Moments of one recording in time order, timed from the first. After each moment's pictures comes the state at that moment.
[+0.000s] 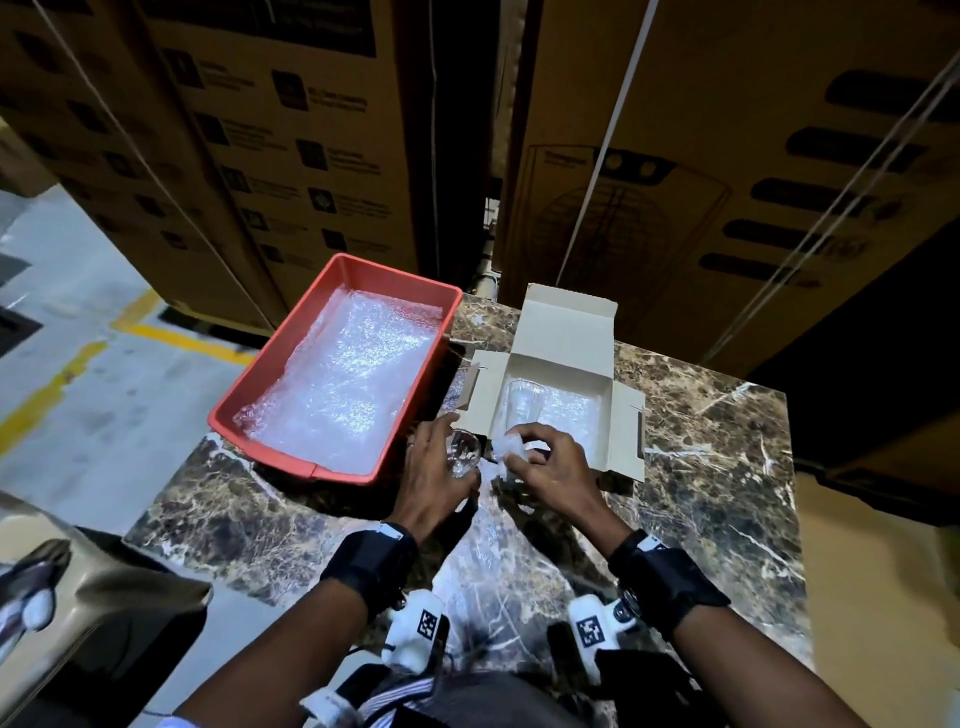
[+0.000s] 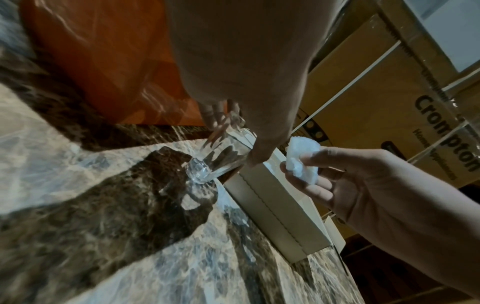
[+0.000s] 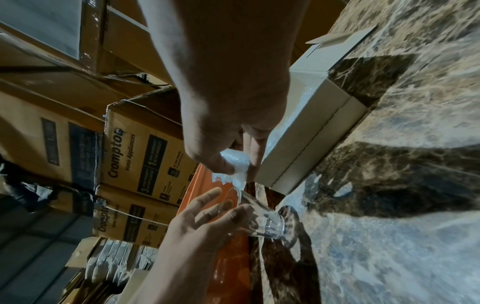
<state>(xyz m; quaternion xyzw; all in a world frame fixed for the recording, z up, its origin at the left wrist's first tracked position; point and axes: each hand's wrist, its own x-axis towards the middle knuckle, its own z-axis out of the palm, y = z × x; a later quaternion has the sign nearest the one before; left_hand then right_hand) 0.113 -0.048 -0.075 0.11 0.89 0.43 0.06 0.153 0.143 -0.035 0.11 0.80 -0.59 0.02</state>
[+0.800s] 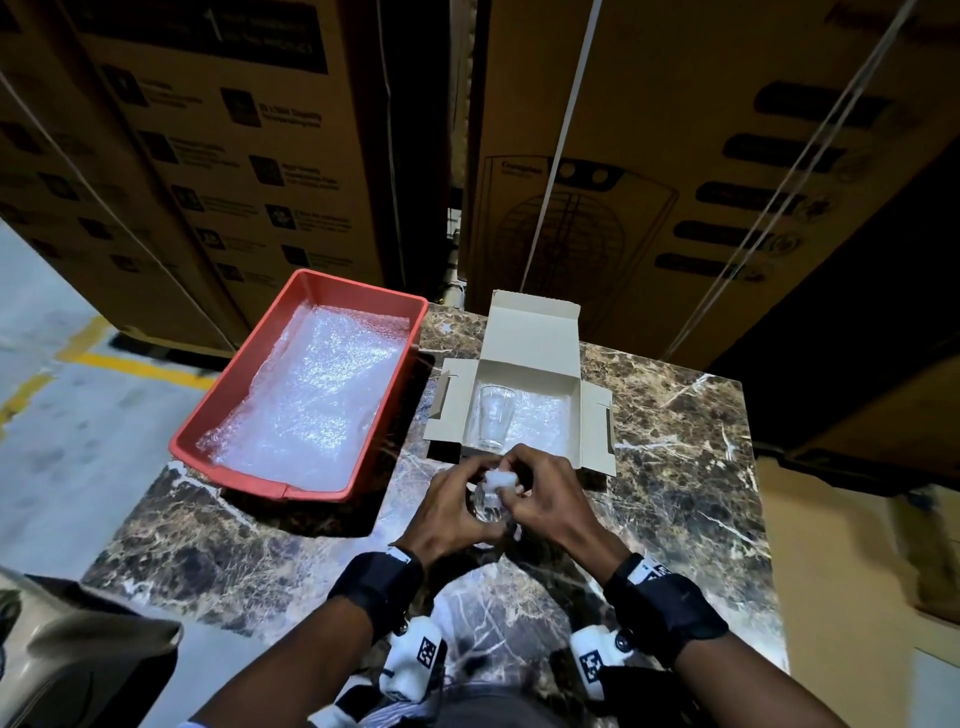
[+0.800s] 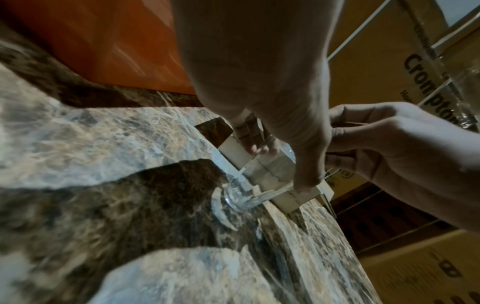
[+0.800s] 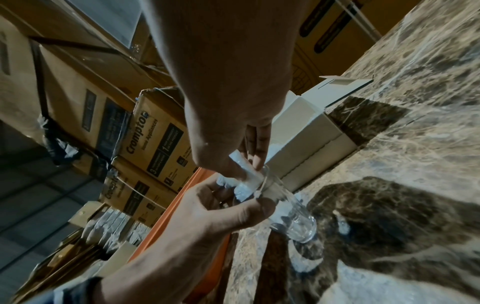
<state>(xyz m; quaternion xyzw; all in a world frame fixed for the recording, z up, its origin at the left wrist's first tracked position) 0.135 -0.018 -0.083 0.24 0.79 0.54 0.17 0.185 0.148 -0.018 0.04 0.92 -0.39 0.01</state>
